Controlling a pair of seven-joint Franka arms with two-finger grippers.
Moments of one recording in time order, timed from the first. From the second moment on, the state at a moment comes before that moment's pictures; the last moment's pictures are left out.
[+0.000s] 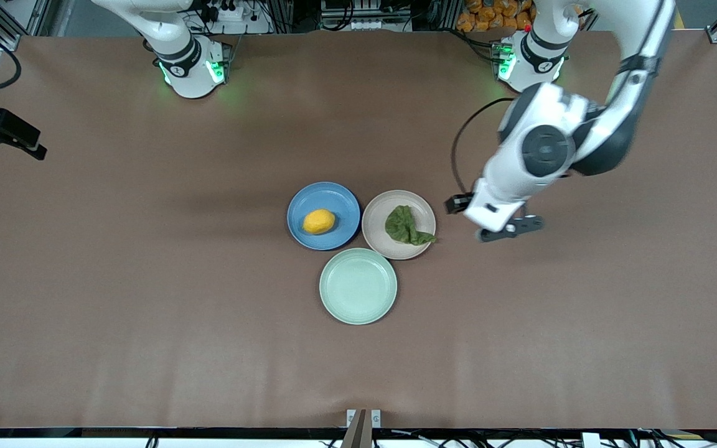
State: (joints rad) left arm -0.25 0.33 -0.30 -1.79 0.00 1.99 -0.80; right arm -0.07 -0.03 0.05 -1.55 0.00 1.53 0.08
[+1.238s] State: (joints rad) left arm -0.42 0.66 -0.29 -1.77 0.12 2.35 -1.08; right arm 0.29 0.15 0.06 -1.76 0.04 1.74 0.77
